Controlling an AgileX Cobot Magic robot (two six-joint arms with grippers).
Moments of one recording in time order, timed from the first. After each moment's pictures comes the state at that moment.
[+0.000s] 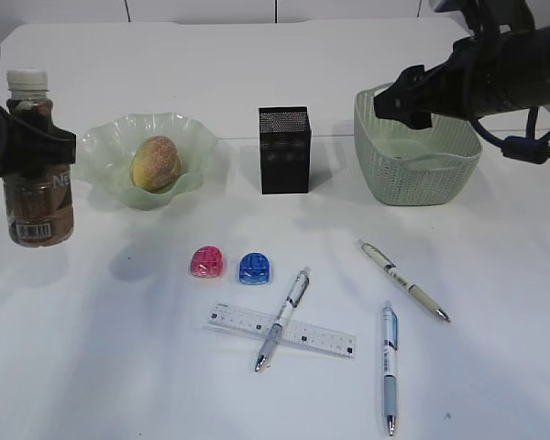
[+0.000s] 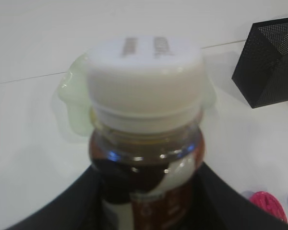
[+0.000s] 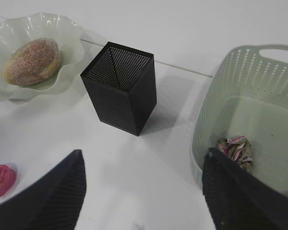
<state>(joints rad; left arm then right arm) -0.25 1.45 -0.78 -0.76 -0.13 0.68 0.12 1.66 -1.13 1.14 0.34 -1.25</state>
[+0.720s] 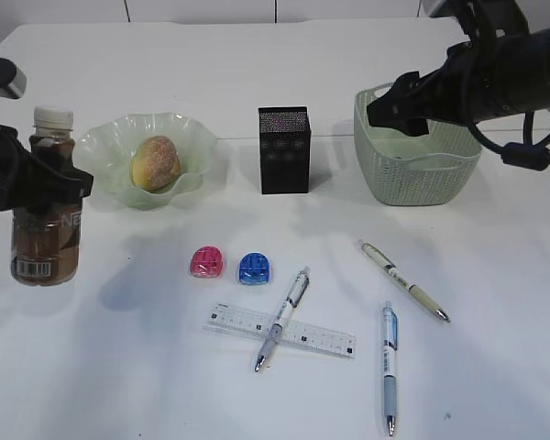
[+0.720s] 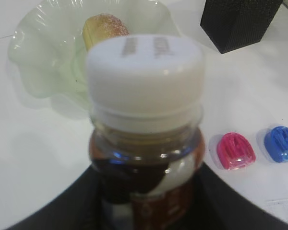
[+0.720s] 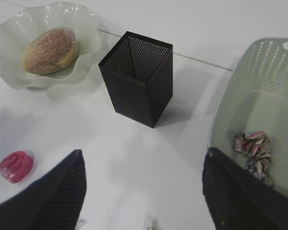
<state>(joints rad) -0.26 1.45 -0.77 -0.69 0.05 0.68 0.12 1.66 -1.13 1.12 0.40 -1.25</state>
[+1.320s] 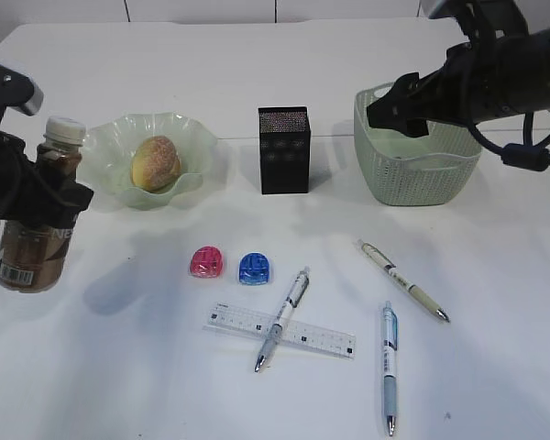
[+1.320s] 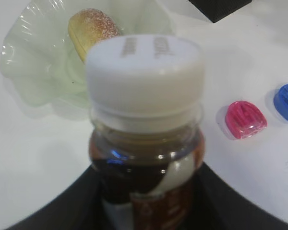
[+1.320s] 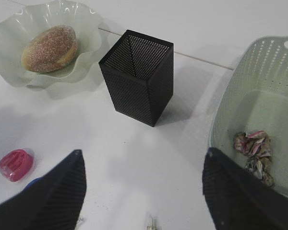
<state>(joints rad) -0.26 1.45 -0.77 -0.48 0.10 0.68 0.12 1.66 -1.13 1.12 0.41 -1.25</state>
